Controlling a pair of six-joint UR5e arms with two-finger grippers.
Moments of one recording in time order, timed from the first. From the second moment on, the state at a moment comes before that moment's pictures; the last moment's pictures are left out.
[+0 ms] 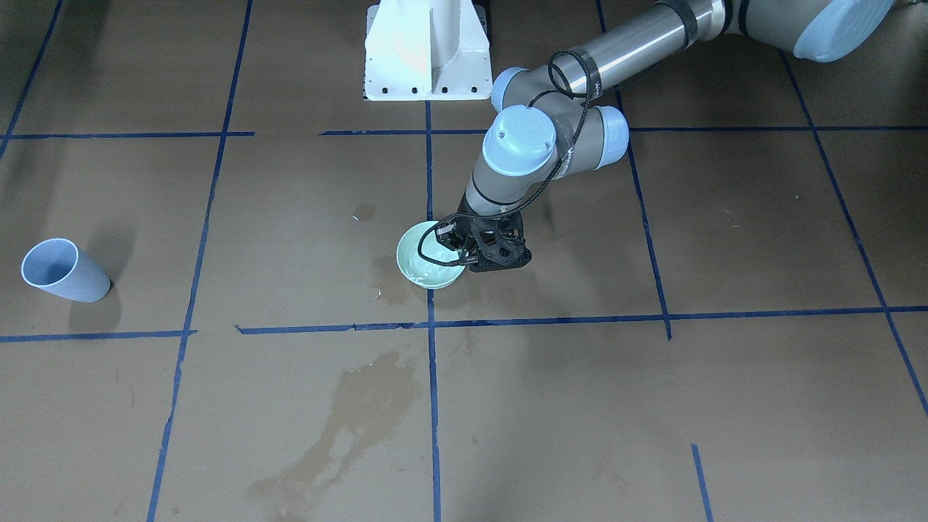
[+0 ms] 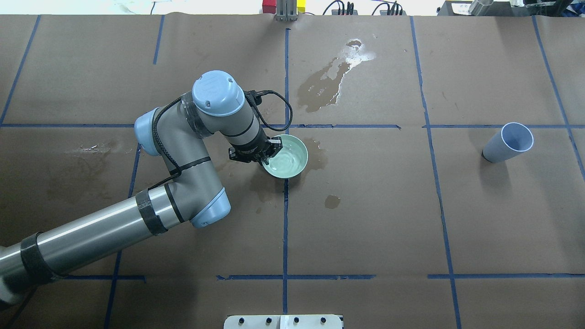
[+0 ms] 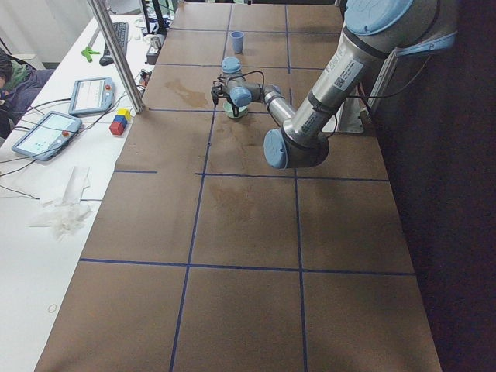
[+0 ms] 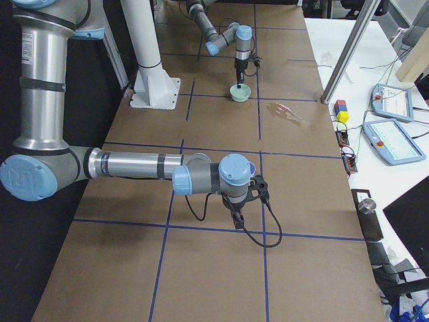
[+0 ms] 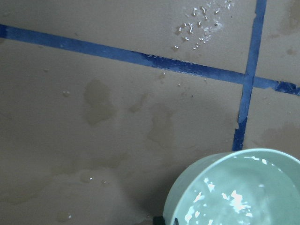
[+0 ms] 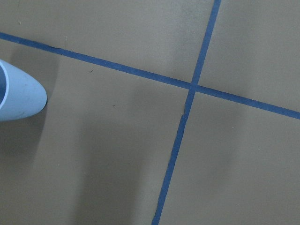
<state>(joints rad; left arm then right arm) -0.59 -2.36 -1.35 -1.90 -2.04 -1.38 1.53 -1.69 1.69 -1.44 2.39 -0.15</state>
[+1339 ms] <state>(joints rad) -0.74 -2.11 -1.73 -1.69 -2.15 -1.13 1.49 -1.64 1.83 -1.44 2.41 -0.02</state>
